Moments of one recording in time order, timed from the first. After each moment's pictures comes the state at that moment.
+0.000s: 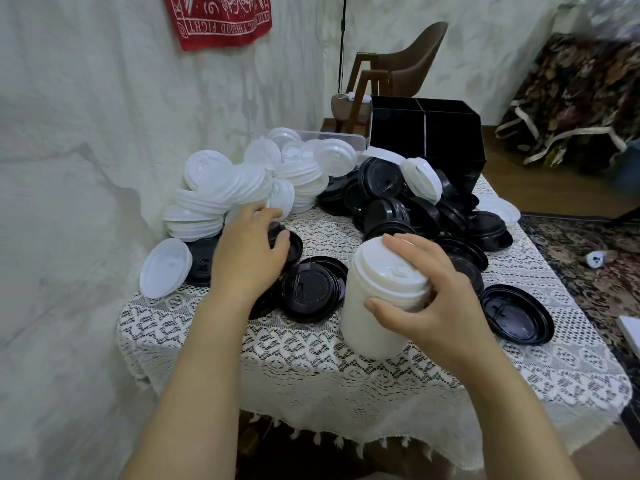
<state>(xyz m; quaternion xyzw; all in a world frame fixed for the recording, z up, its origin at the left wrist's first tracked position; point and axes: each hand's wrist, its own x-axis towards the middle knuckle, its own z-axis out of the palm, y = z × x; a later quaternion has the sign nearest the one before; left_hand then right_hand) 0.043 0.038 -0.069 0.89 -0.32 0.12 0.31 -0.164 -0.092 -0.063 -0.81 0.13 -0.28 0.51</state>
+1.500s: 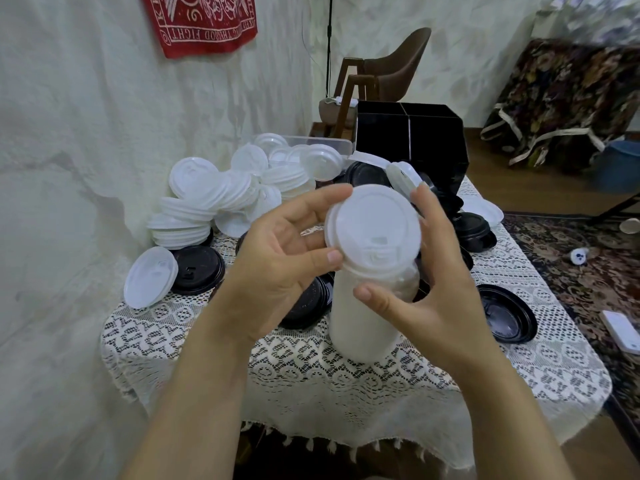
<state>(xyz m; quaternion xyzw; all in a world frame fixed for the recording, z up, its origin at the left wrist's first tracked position) -0.028 0.035 -0.023 0.41 -0.44 -0.31 0.74 -0.164 -0.091 -0.049 -0.80 0.08 -0.35 0.48</state>
